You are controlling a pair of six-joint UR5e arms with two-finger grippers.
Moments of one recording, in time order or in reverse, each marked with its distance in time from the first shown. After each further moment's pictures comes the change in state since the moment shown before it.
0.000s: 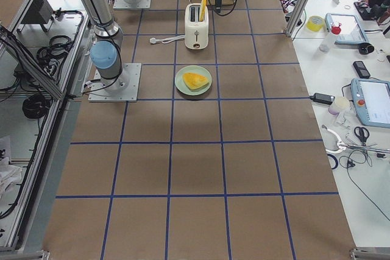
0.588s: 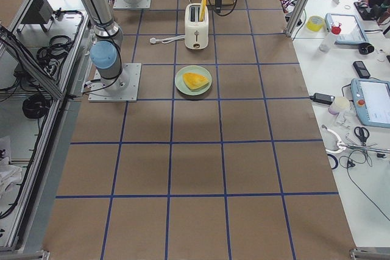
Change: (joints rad) left arm 0.000 0.000 0.000 0.000 0.001 0.000; right arm 0.002 0.001 0.000 0.000 -0.006 0.000
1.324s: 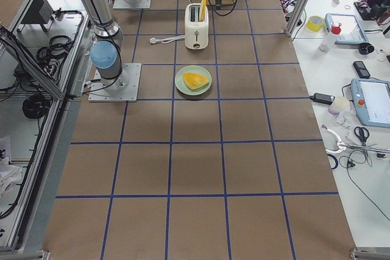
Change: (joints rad) left arm 0.000 0.000 0.000 0.000 -0.001 0.000; right arm 0.000 0.000 0.000 0.005 0.006 0.001
